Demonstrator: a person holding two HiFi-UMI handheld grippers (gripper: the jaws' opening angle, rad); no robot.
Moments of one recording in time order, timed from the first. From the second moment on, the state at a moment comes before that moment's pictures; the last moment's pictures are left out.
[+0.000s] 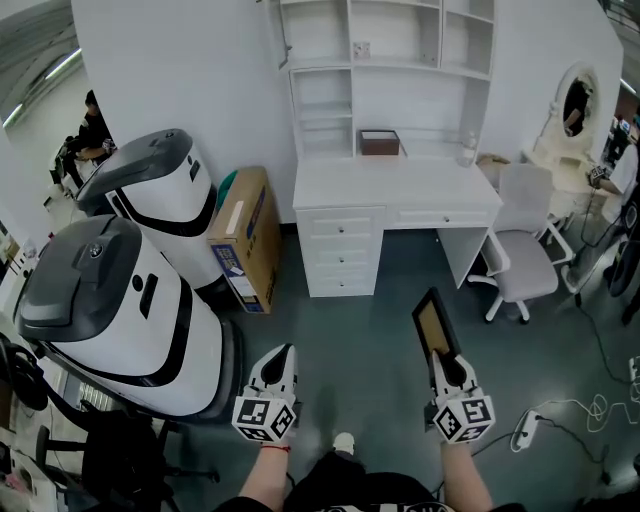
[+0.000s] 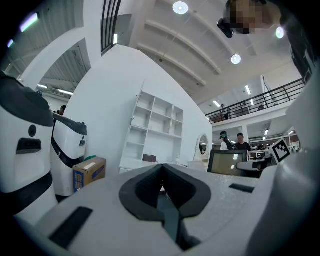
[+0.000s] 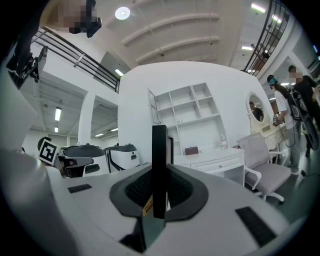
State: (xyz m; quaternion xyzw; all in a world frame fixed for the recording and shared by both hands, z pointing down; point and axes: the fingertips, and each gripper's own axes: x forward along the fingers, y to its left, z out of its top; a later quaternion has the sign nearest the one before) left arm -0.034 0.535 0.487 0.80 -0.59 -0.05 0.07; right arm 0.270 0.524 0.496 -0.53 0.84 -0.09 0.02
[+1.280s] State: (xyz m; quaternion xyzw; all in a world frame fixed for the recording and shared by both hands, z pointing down) left arm -0.099 0.344 0.502 0.79 -0.60 -0.06 0.07; right arm 0.213 0.312 0.510 -0.52 0.84 -0.10 0.04
